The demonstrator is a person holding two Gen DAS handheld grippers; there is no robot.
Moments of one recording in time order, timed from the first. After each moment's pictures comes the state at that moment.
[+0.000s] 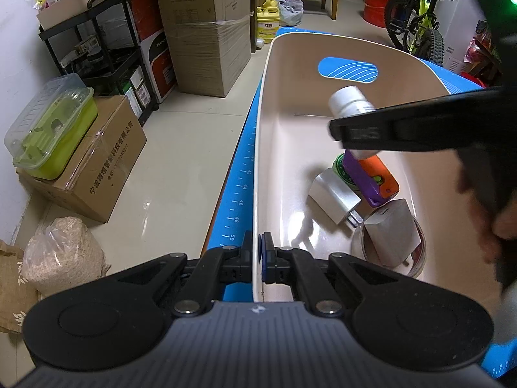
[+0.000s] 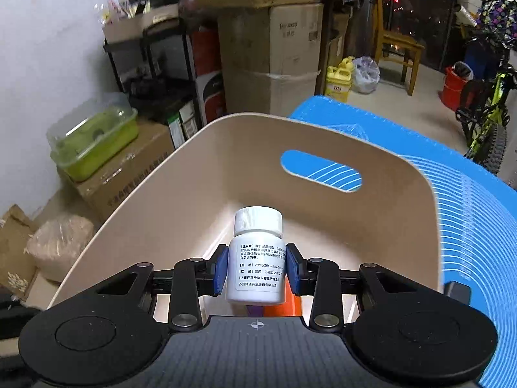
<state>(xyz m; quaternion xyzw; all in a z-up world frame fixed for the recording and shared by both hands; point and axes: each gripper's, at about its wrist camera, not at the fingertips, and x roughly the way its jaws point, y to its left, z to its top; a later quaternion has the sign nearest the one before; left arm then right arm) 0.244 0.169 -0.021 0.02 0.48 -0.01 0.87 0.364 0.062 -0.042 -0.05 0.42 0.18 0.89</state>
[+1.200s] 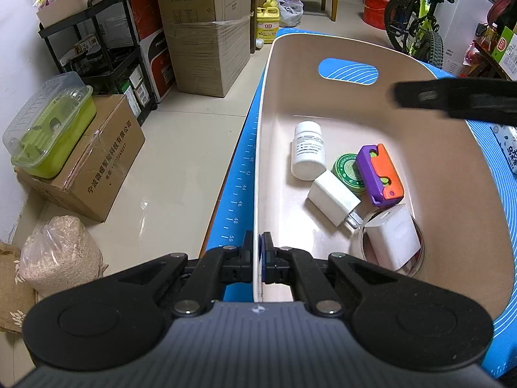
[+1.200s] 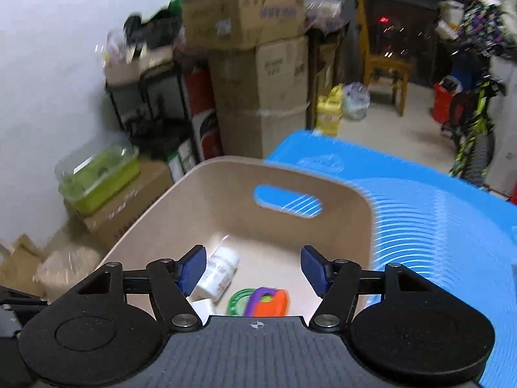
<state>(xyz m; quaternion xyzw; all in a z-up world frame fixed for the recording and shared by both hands) 0.245 0.166 -0.024 0.01 0.48 -0.01 0.88 0.324 0.000 0.007 -0.01 0.35 0.17 0.92</state>
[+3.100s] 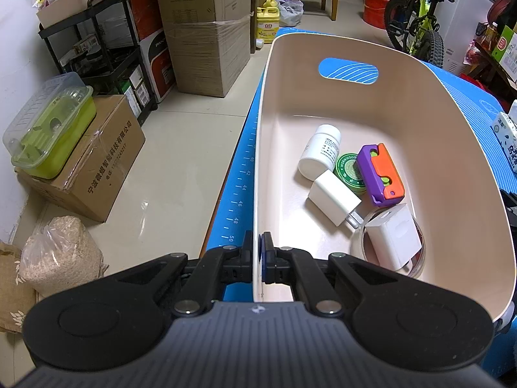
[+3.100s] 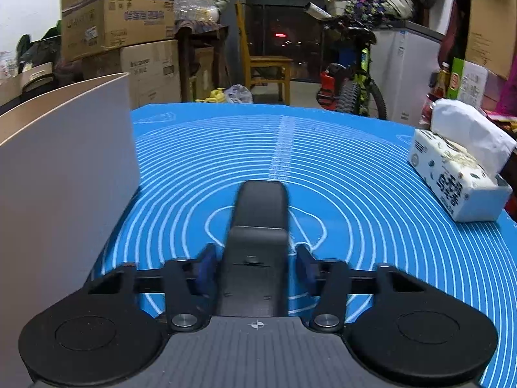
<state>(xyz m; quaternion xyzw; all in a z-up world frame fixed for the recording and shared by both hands) 0.245 0.165 -0.025 0.01 0.48 -0.01 0.88 0.300 -0.130 -0.141 0.01 0.31 -0.02 0.95</state>
